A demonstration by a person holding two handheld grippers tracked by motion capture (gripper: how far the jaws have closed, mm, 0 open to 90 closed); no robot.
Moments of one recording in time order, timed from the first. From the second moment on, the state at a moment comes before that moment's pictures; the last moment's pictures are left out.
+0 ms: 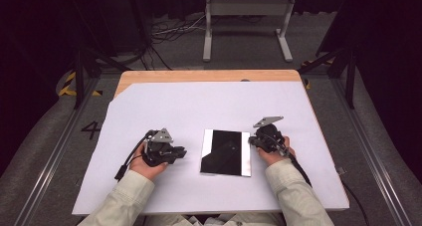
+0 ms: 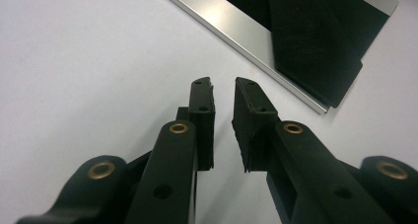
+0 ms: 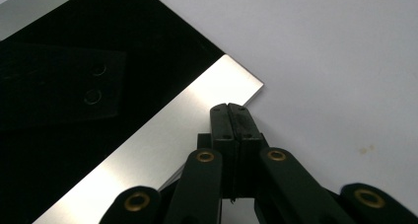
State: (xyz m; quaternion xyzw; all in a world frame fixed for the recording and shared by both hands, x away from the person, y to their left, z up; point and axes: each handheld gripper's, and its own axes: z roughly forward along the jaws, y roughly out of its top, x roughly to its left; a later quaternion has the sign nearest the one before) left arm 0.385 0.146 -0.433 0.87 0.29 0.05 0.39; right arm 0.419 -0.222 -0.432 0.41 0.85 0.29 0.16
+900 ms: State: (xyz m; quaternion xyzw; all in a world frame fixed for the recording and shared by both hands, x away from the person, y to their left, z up) left arm 0.399 0.156 -0.433 0.84 0.36 0.05 0.41; right arm 0.389 -0.207 -0.406 0.30 0.90 0.31 0.10
